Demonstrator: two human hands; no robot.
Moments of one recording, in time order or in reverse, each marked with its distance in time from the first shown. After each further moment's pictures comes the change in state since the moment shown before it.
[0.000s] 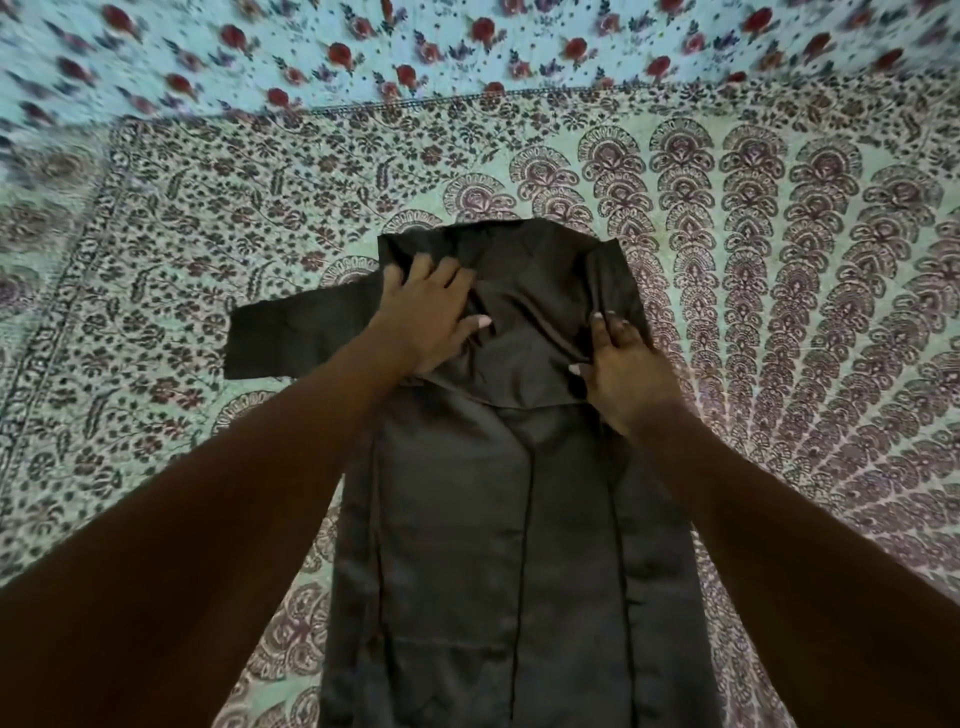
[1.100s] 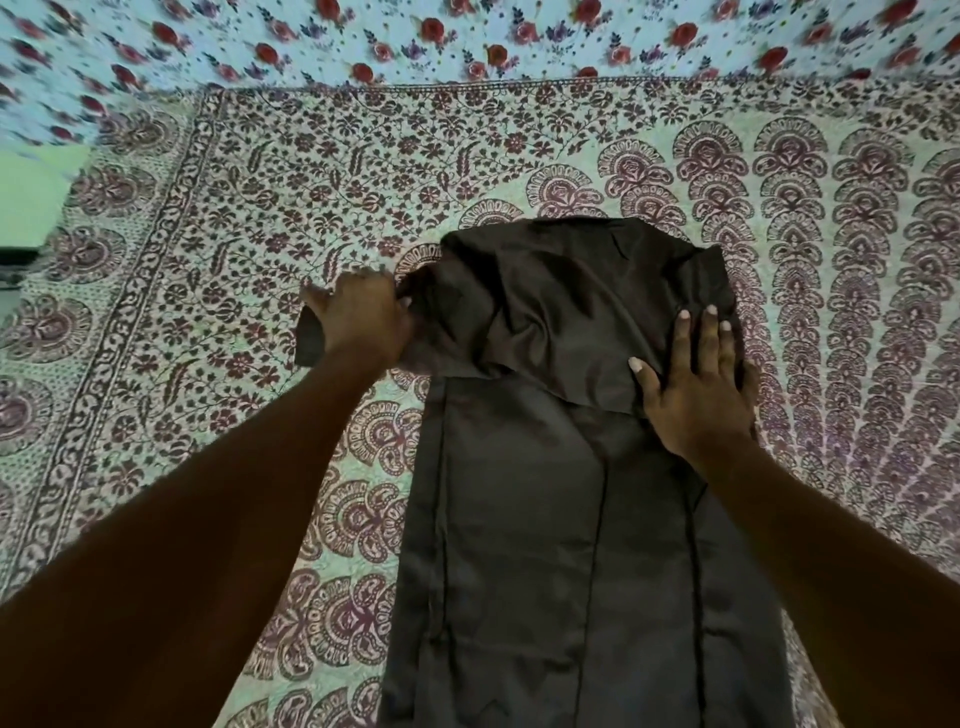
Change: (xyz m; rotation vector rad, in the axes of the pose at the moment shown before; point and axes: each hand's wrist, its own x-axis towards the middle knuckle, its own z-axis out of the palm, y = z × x) left_hand -0.056 -0.104 0.021 -0.195 0.083 -0.673; right_hand 0.008 -0.020 0.037 0.057 0.167 0.160
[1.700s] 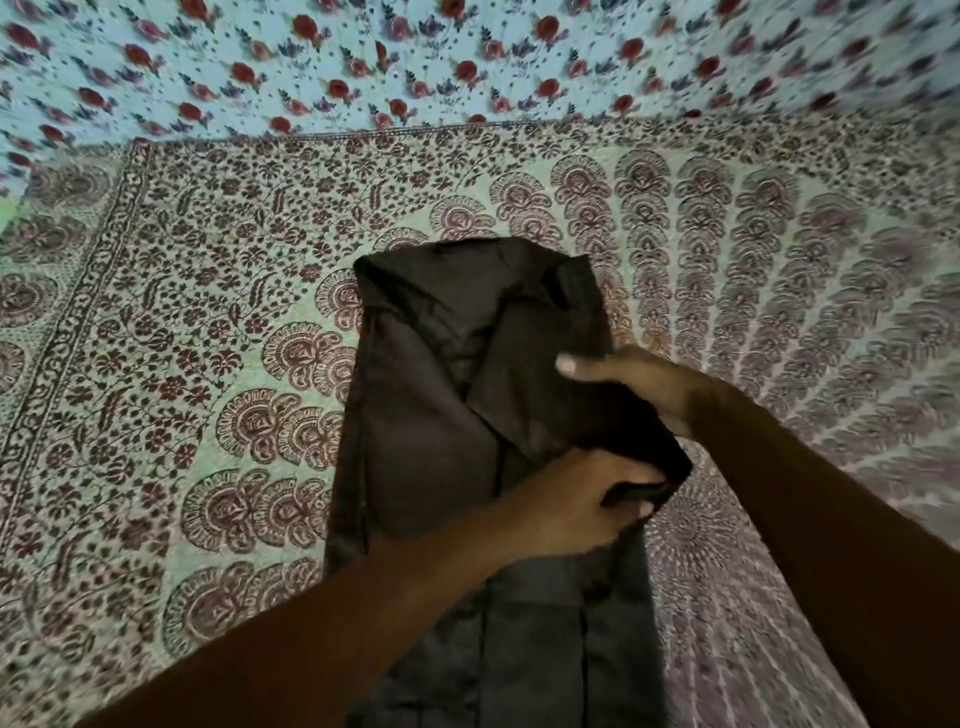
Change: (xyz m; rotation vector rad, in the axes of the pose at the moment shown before) left_hand -0.231 0.209 -0.037 -0.847 -0.755 0.908; right_hand -0.040 0.035 -0.150 1.258 -0.832 0.124
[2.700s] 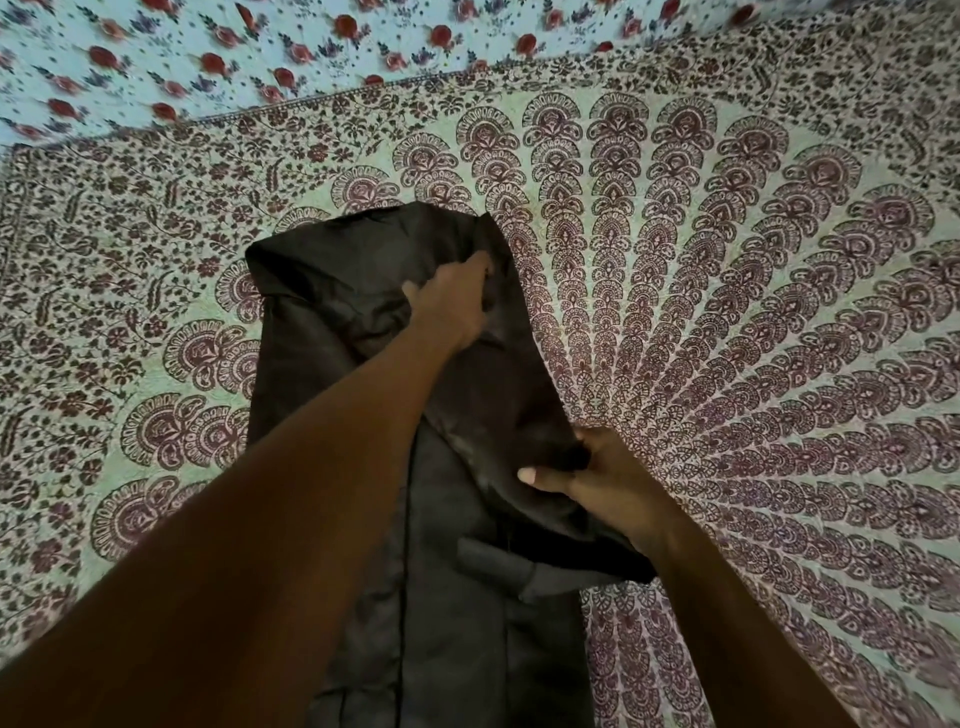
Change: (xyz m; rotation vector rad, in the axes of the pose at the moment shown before) left_hand 0.130 -0.049 -0.072 0.599 0.353 -0.591; right_hand -0.071 0.138 -0.011 0.072 0.300 -0.058
